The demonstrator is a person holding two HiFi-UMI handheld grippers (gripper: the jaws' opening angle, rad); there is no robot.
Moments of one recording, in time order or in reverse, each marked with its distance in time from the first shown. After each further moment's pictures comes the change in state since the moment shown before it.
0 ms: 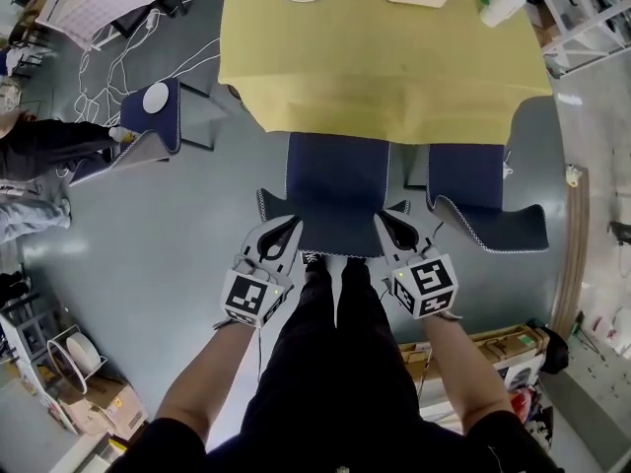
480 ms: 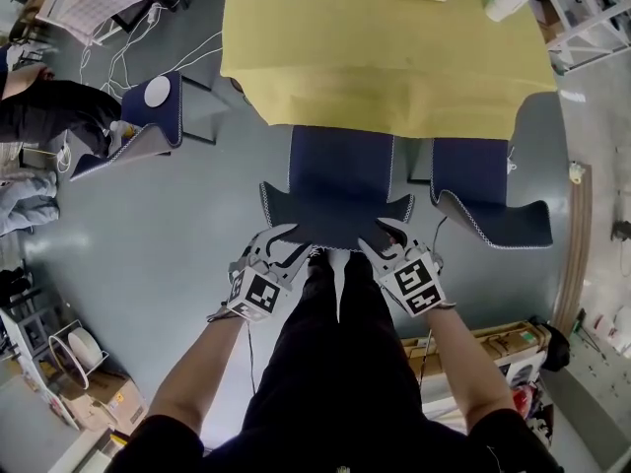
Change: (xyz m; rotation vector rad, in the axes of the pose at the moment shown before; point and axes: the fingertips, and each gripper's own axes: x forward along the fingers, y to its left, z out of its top) left arm -0.008 -0.026 -0.091 0.308 0.313 -0.196; right arm 0.013 0.037 -0.076 -0.210 0.247 0.178
